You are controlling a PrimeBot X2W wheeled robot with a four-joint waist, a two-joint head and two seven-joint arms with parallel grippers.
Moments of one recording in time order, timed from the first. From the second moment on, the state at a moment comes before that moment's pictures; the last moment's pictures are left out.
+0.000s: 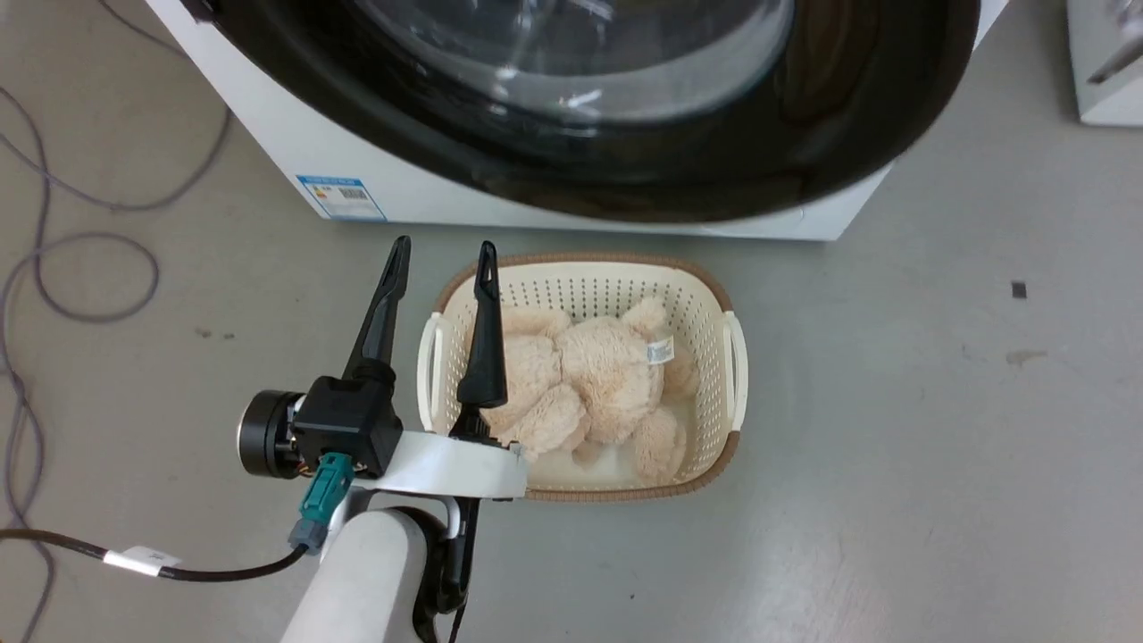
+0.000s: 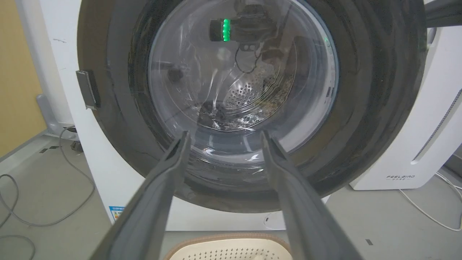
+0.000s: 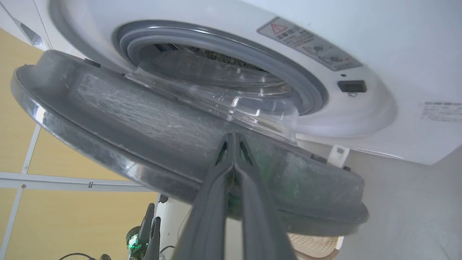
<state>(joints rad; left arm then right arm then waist) -0.31 0.05 -0.28 0.02 -0.19 0.16 -0.26 -1.51 -0.41 0.64 0.97 1.54 0.13 0.78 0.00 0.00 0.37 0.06</state>
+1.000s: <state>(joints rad) -0.18 0.05 -0.25 0.08 -0.19 0.14 -0.26 -1.14 -0.42 0.65 0.78 1.66 0.13 0.94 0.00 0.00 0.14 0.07</state>
